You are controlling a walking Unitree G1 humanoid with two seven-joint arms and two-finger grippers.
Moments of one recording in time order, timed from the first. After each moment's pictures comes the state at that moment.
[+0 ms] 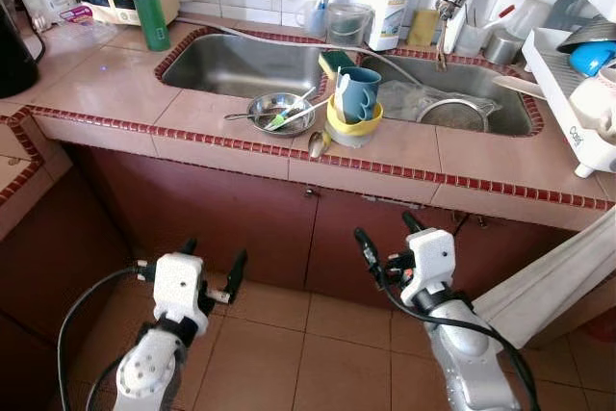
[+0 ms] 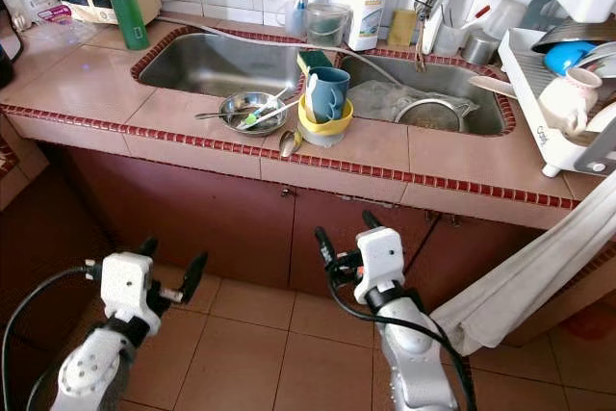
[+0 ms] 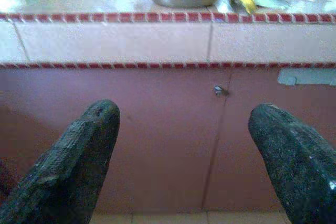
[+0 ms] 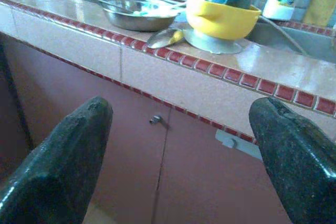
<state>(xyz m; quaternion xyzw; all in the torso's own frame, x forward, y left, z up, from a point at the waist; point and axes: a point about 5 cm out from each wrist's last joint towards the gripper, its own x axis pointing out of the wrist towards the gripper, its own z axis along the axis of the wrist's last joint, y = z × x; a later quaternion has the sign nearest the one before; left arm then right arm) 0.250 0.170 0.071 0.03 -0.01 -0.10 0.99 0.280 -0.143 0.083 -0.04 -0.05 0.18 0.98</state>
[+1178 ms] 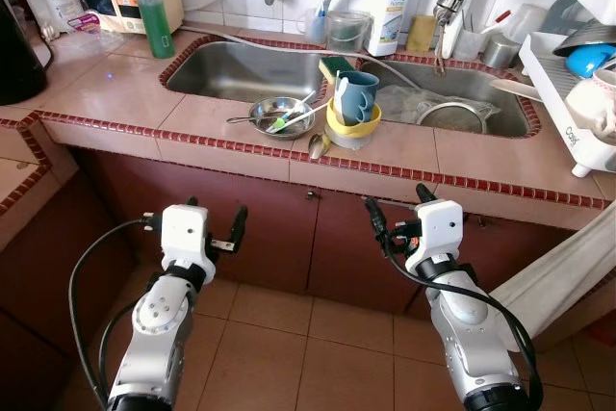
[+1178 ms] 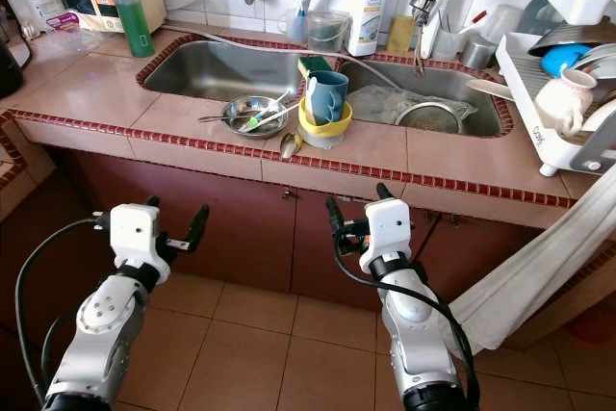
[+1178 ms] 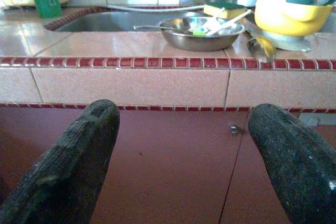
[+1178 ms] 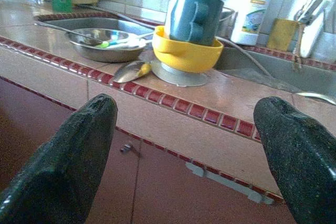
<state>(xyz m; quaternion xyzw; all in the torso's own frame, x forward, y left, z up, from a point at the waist) 0.297 0.164 0.095 0.02 -0.02 -0.08 1.00 0.306 -0.146 0.106 -0.05 -0.08 0.12 0.99</state>
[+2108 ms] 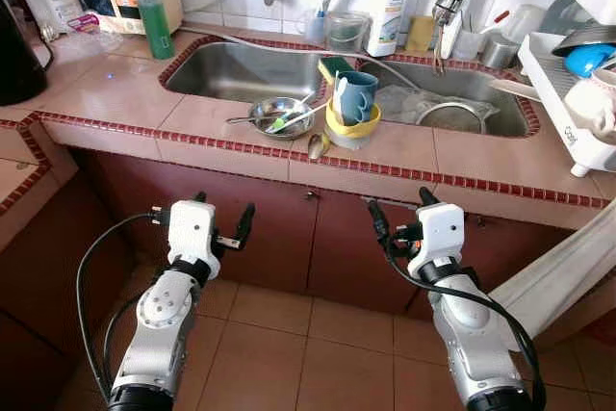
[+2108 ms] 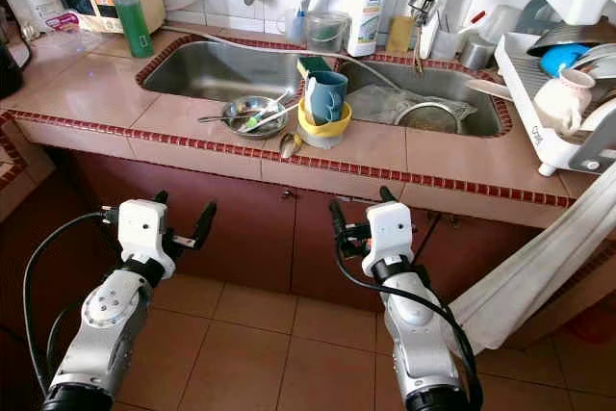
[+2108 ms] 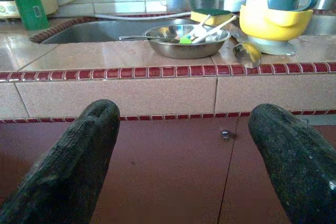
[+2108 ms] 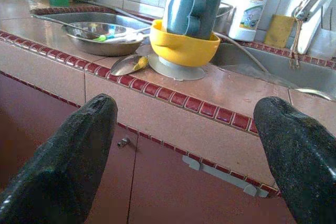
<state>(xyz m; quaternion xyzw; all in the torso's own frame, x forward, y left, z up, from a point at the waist) 0.302 0.160 0.099 0.03 -0.04 -0.10 0.99 0.304 -0.150 0.103 -0.06 -0.07 0.11 0.99</state>
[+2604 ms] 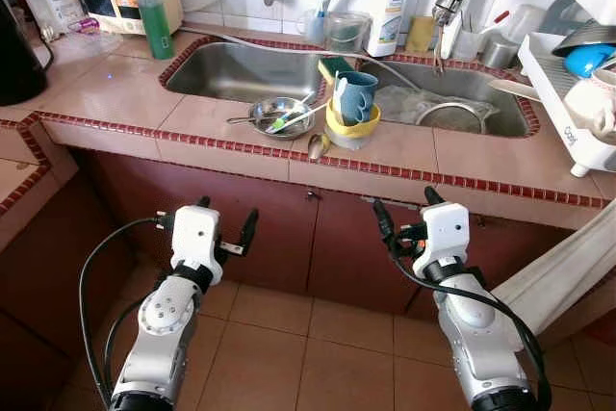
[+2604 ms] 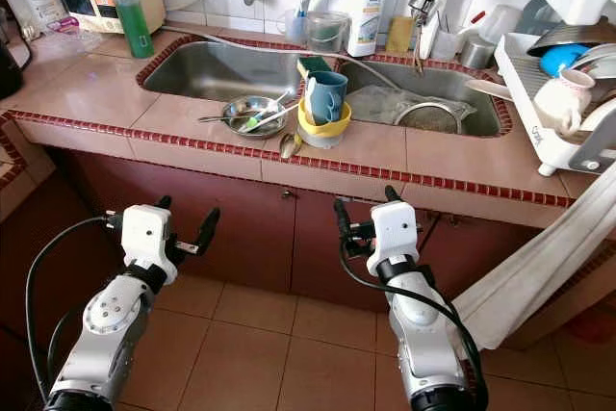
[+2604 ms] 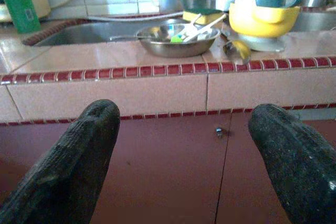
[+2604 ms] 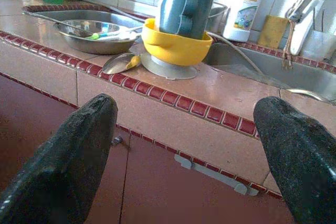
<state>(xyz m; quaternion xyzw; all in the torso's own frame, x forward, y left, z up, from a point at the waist) 0.296 0.156 0.096 0.04 -0.04 -0.12 0.99 0.304 -0.155 0.104 -0.07 -0.07 0.11 0.99</state>
